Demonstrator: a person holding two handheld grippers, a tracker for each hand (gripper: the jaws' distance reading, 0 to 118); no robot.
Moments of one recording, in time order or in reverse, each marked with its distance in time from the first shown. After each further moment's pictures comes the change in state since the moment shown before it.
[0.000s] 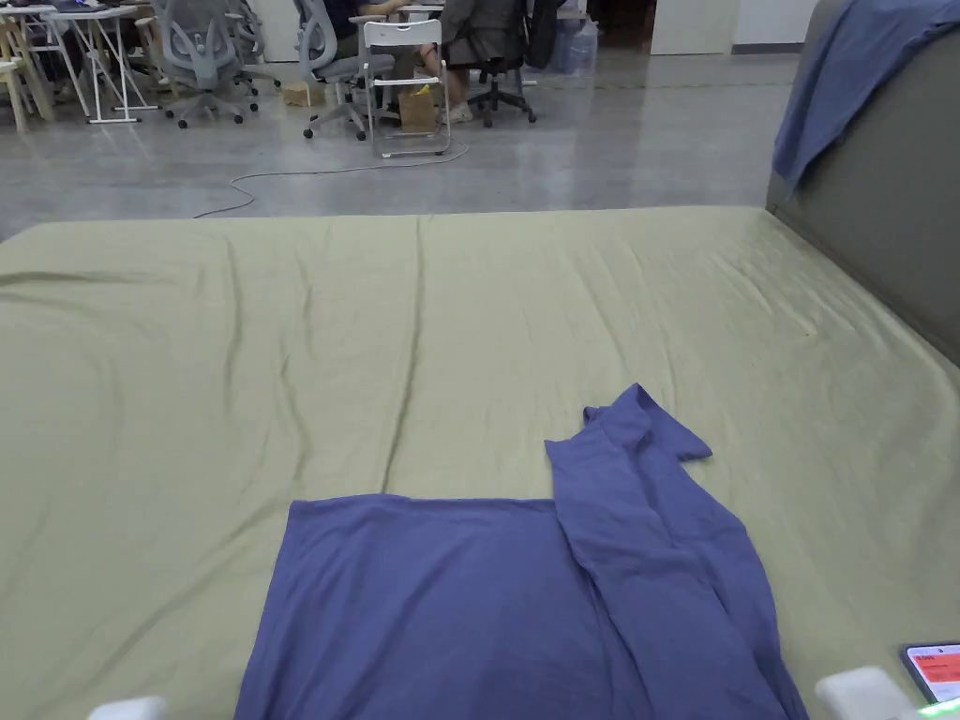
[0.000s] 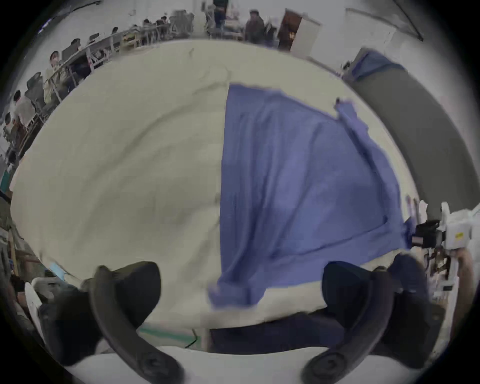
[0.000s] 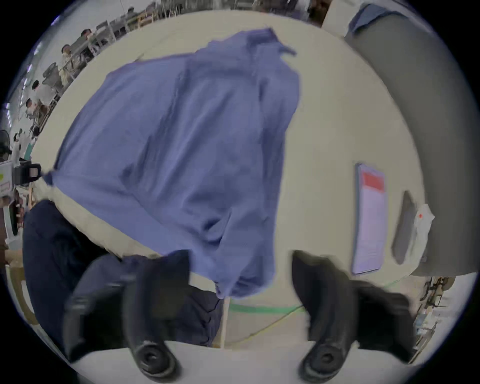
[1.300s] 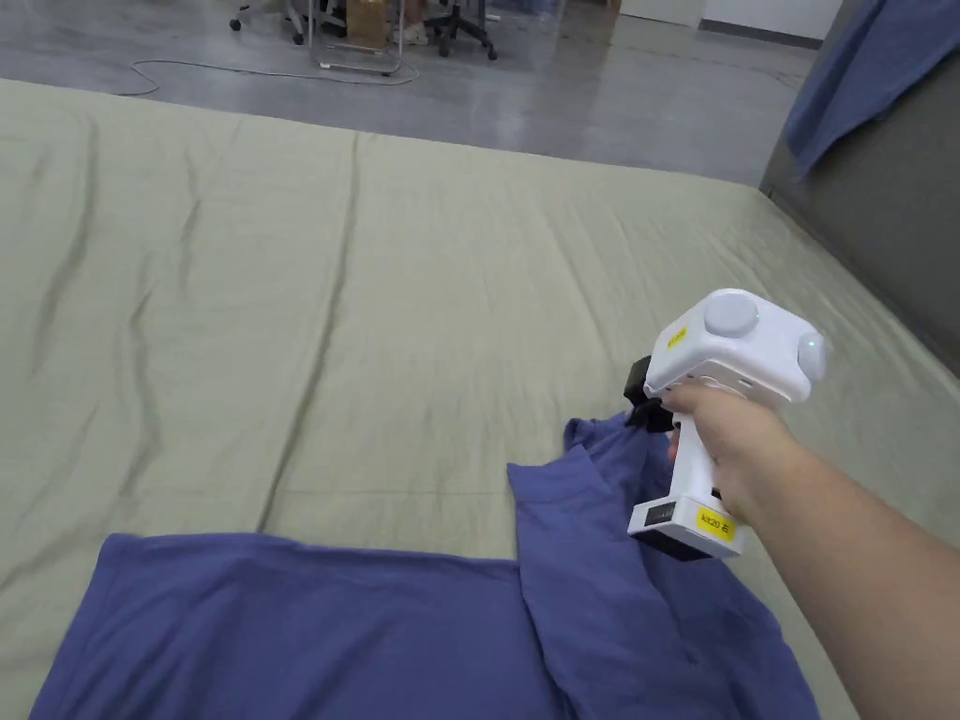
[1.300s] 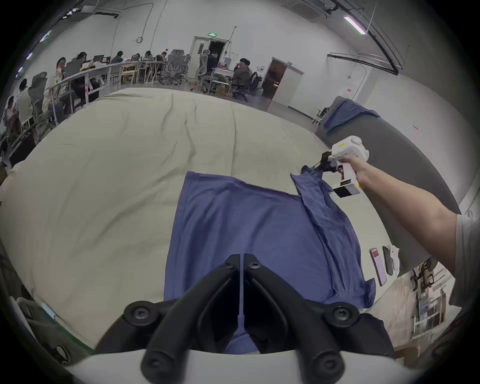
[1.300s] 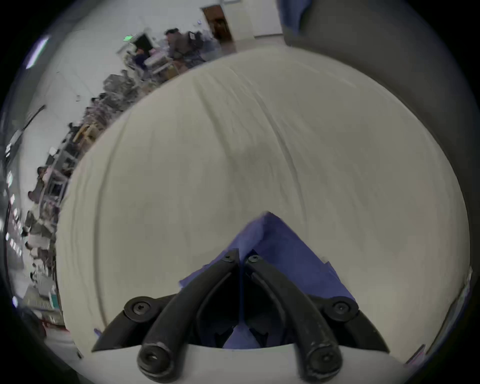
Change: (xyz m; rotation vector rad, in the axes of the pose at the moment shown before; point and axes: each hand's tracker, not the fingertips) left arm 0.060 0.076 -0.001 0.227 -0.107 -0.001; right arm 0.067 0.440 -0.173 0.197 0.139 -0.529
